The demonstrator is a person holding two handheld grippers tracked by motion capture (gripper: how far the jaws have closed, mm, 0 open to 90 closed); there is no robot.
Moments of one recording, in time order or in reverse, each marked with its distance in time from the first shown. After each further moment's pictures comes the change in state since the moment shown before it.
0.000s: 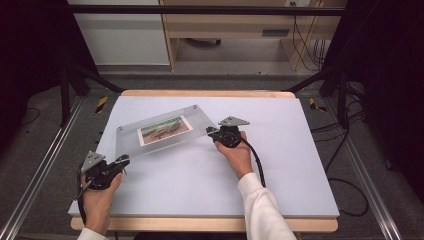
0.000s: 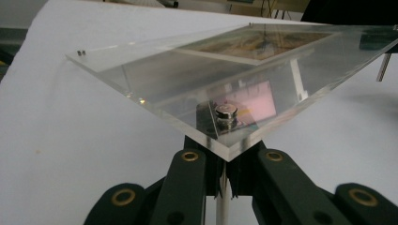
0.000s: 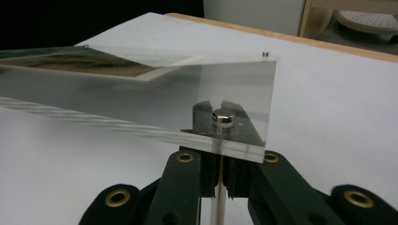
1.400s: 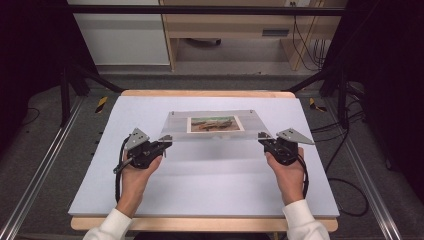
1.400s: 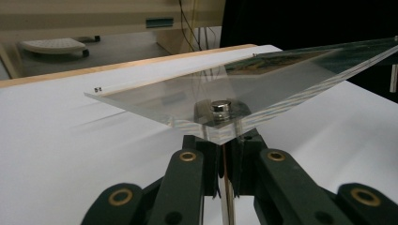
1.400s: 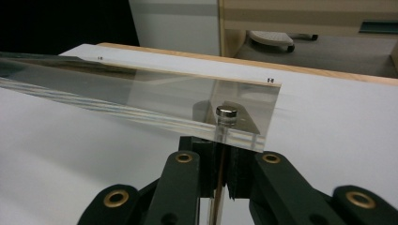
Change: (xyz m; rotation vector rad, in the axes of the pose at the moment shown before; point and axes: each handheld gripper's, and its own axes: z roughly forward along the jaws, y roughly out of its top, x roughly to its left) left arm -0.092 0.054 0.063 -0.053 -0.279 0.178; right arm -0.038 -0.020 -0.162 -0.090 -0.271 0.087
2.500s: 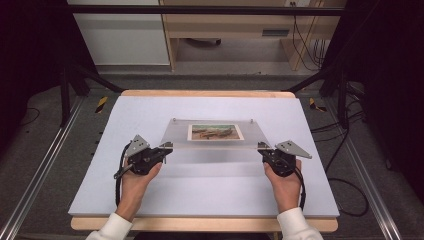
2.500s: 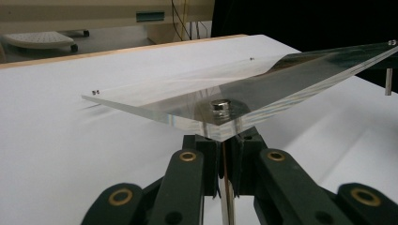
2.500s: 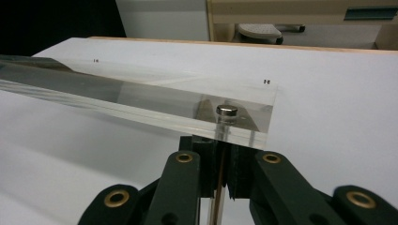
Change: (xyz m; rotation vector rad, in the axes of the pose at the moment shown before) left arm 0.004 -0.022 -0.002 0.012 -0.031 0.001; right arm 0.012 -0.030 -0.003 0.001 -0.035 0.037
